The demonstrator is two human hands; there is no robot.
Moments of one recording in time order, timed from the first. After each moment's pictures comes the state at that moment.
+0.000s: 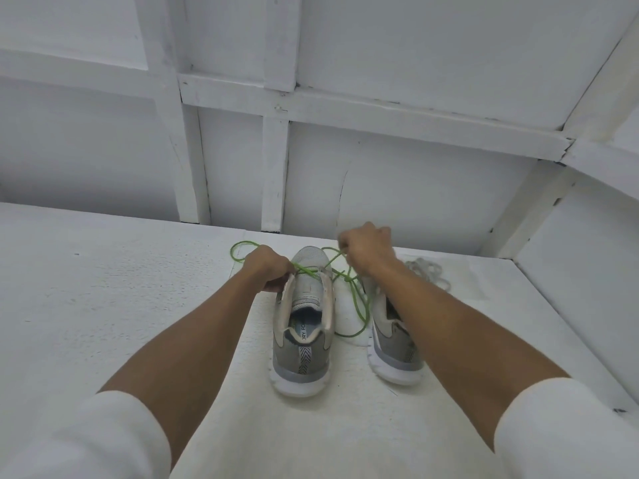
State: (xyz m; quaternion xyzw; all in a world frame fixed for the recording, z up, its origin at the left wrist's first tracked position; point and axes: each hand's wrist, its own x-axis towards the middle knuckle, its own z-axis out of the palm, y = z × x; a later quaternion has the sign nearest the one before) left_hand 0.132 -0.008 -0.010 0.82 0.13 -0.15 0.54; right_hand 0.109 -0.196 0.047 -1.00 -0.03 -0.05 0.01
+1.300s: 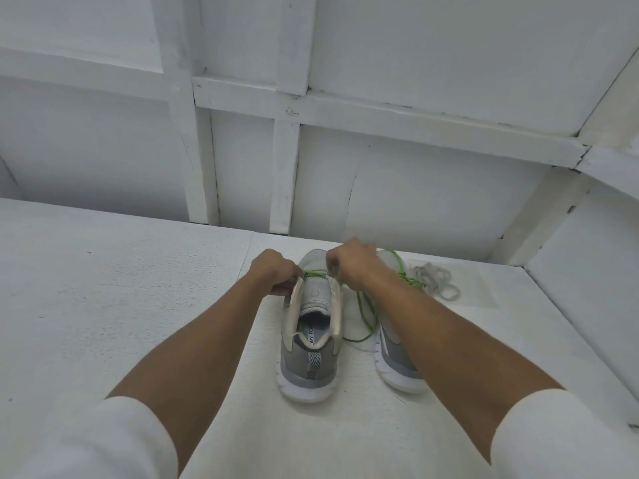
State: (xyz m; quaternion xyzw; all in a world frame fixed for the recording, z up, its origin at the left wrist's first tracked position) left_hand 0.128 -0.006 -0.009 0.80 0.14 -0.17 0.56; right_hand 0.124 -0.177 0.018 -0.99 -0.11 0.02 0.00
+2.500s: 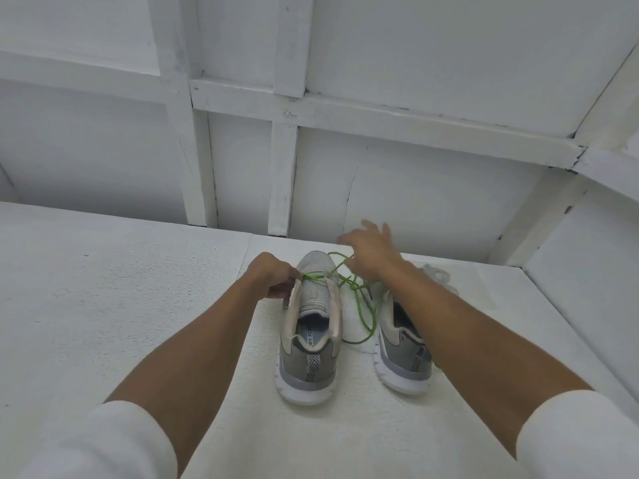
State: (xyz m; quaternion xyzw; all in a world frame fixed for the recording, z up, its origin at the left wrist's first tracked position) left_hand 0.129 -0.002 -0.011 0.78 0.14 -0.19 0.58; right_hand 0.132 -0.201 0.033 -1.00 -0.09 0.01 -0.02
